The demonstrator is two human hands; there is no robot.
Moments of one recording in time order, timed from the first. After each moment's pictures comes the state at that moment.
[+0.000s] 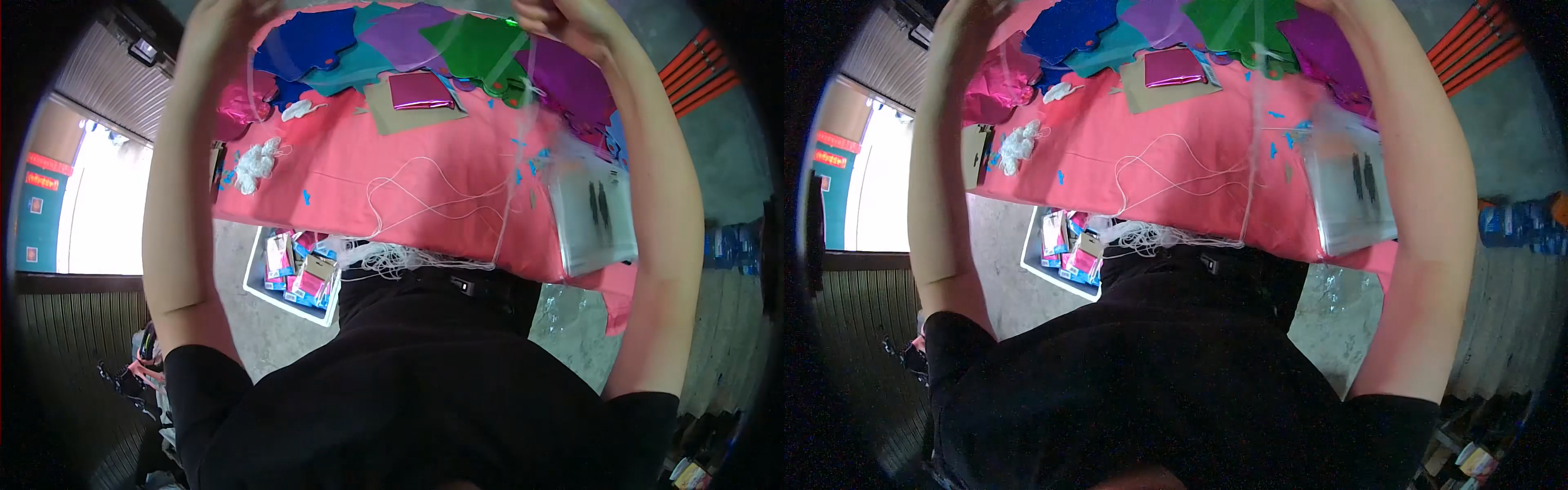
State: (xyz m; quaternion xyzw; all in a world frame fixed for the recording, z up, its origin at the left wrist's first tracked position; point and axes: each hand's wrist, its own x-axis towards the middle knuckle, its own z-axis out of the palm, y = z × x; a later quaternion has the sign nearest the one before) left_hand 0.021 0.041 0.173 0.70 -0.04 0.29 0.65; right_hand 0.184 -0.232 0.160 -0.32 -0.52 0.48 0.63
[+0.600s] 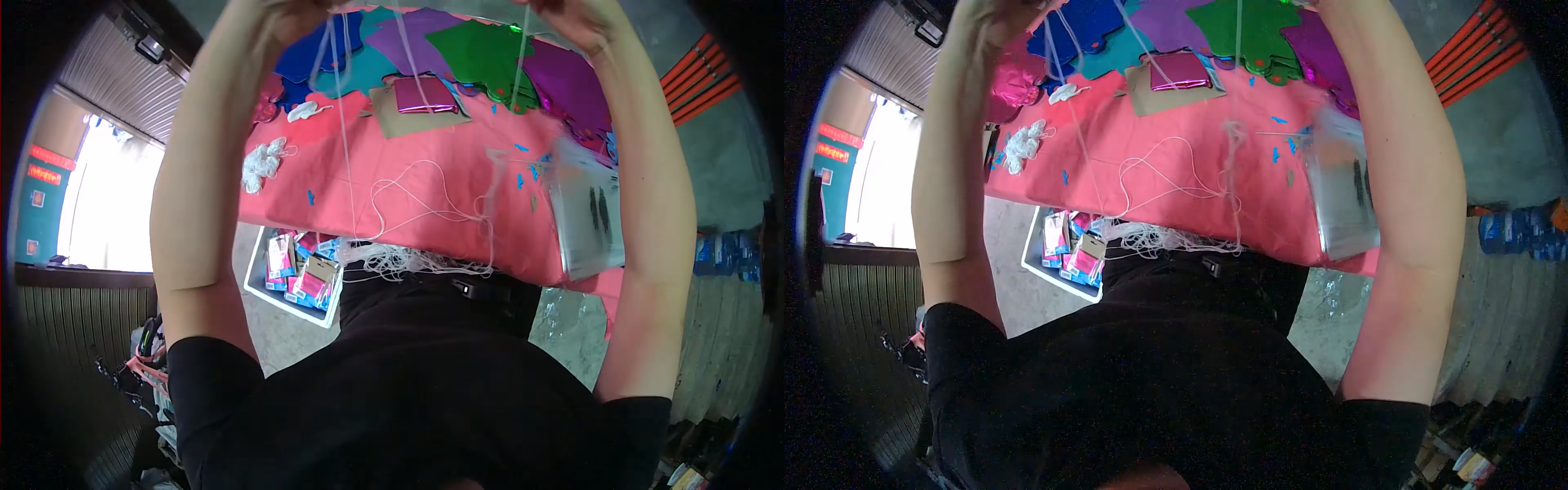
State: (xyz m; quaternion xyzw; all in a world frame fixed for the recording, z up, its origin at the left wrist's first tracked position) left_hand 0.057 0.026 0.188 0.52 -0.15 -0.06 0.84; right_hand 0.133 -0.218 0.195 -0.55 -0.38 0.19 0.72
